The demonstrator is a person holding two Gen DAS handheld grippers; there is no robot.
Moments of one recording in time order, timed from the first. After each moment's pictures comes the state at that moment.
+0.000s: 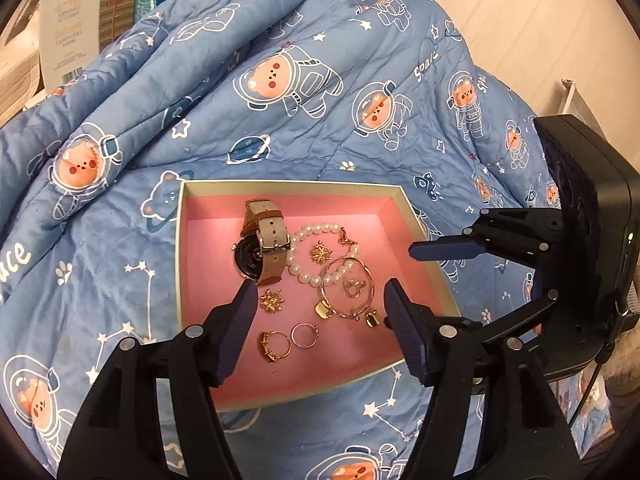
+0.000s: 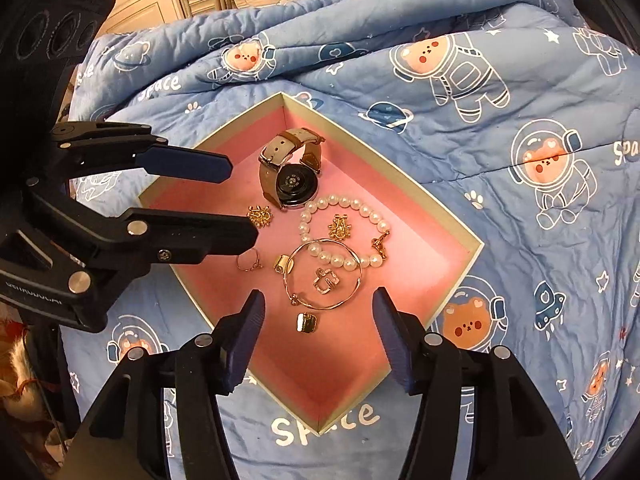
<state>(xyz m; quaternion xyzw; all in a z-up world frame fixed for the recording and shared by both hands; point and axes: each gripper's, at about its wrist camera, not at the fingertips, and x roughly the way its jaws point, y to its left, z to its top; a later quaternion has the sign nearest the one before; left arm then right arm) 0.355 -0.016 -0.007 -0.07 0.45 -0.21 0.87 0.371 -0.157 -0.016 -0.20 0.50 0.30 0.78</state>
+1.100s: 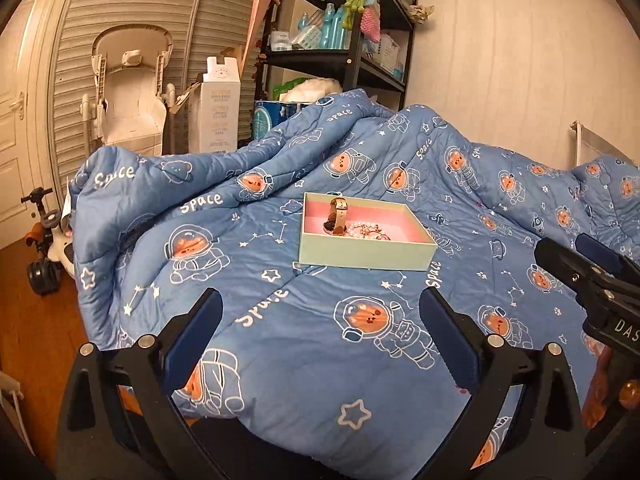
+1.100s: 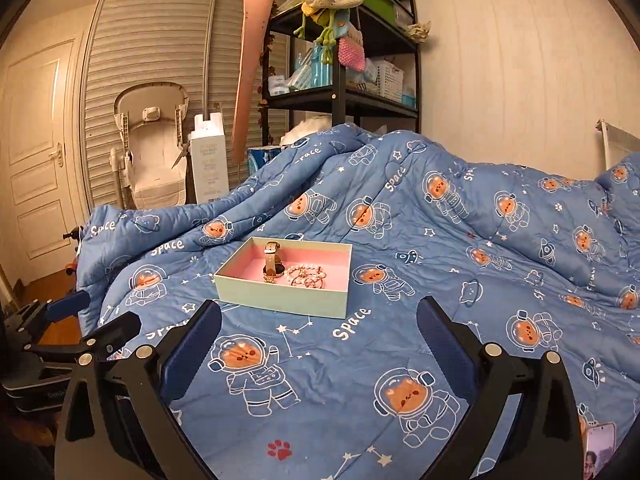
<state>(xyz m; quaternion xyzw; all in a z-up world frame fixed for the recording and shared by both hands) 0.060 0.024 0.015 -0.06 0.23 -0.05 0.97 0.070 -0.191 0.041 -0.01 0.18 0.05 0.98</state>
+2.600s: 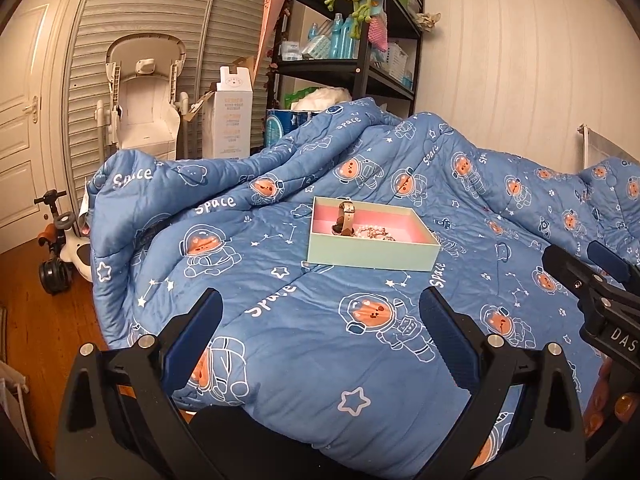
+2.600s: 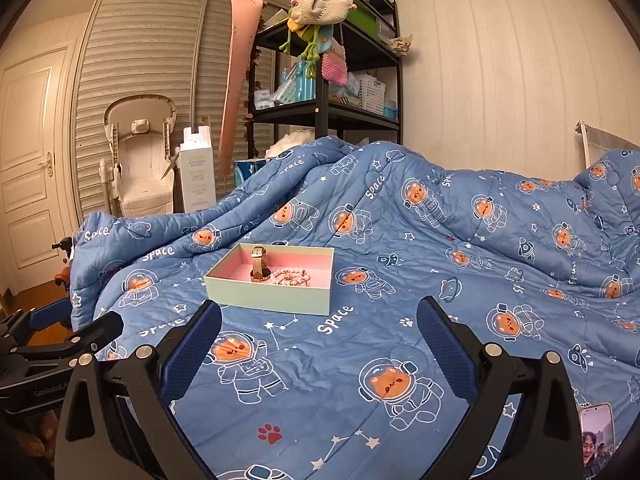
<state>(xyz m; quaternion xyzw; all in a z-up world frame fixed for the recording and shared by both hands) 0.042 0.019 0.012 -0.05 0.21 -0.02 0.98 0.044 -0.196 0.030 -0.01 0.15 0.02 0.99</state>
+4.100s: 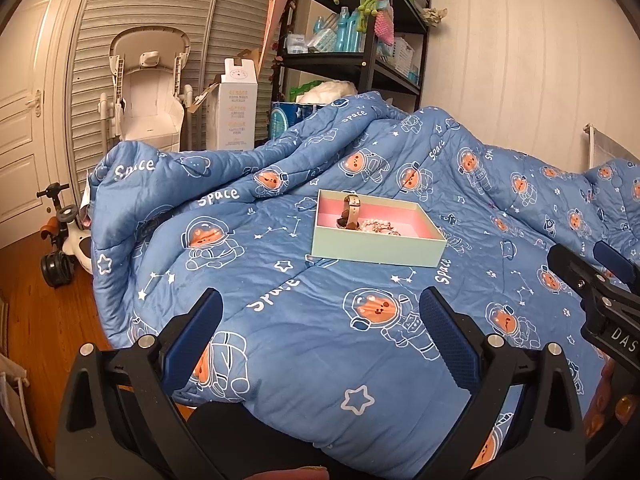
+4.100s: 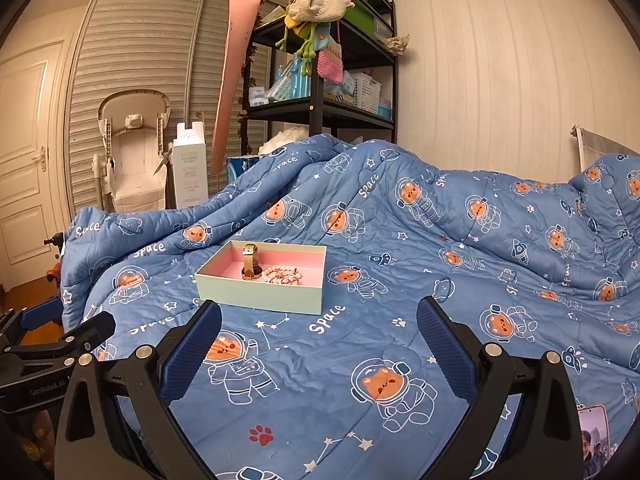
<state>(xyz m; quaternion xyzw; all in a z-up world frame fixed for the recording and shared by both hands) 0.047 0.018 0.009 -0.05 0.23 -0.01 0.97 0.051 -0.195 0.028 -0.02 0.15 0.01 0.99</state>
